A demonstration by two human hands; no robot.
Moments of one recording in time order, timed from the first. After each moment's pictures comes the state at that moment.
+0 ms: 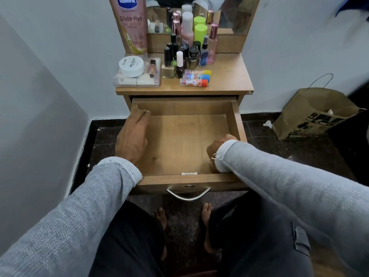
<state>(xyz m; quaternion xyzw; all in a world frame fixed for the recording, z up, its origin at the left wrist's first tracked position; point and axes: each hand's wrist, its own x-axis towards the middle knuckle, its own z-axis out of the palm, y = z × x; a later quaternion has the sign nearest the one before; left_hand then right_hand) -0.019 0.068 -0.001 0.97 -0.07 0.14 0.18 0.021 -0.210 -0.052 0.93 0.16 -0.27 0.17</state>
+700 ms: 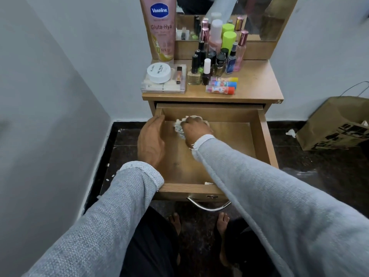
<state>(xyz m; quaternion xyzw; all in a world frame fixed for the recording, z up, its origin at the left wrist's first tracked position) -0.005 0.081 -0.018 0.94 0.00 0.17 0.28 0.043 -0.062 0.003 0.98 0.17 -0.11 -0.04</state>
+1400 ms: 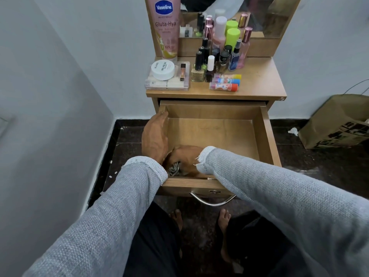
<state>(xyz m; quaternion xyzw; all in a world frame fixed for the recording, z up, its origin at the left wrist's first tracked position) -0.009 0.079 -0.013 0.93 0.02 0.16 0.33 -0.004 -0.051 -0.009 0.85 0.43 -0.29 -0.11</state>
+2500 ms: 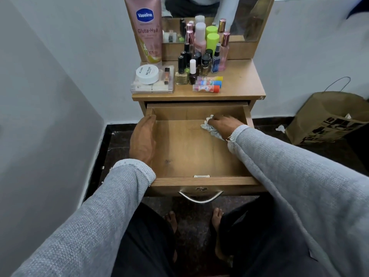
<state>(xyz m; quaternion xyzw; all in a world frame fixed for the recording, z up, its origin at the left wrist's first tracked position) -0.014 0.075 -0.005 0.95 0.00 0.14 0.29 0.051 -0.195 0.001 0.96 0.24 -0.11 0.07</state>
